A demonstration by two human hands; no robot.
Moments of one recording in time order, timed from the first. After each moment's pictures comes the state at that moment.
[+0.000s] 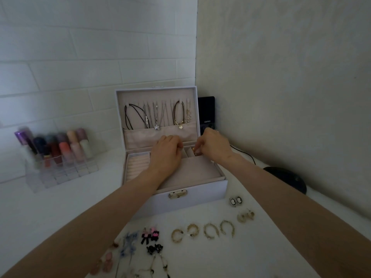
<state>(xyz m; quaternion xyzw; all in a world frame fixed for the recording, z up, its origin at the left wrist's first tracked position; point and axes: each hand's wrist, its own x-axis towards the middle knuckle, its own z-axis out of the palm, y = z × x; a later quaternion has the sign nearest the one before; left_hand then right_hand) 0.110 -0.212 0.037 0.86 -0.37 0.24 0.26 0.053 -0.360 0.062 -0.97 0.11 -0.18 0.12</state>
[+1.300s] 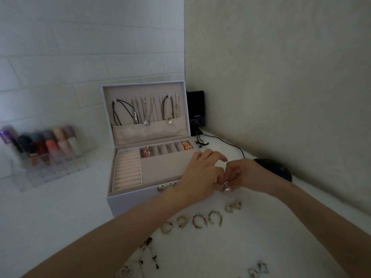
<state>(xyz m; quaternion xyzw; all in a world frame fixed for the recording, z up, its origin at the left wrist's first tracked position) 0.018 -0.262 0.016 0.74 -0.61 0.22 0.18 -0.078 -0.406 0.037 -0.89 0.10 -0.03 0.44</state>
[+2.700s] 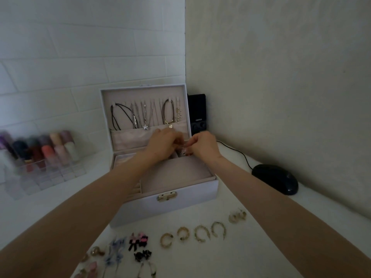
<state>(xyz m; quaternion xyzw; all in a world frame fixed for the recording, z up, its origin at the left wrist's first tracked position) 0.148 -0.245 0.055 0.86 -0.45 0.16 0.14 0.052 -0.352 0.056 -0.87 0.20 -0.21 0.41</state>
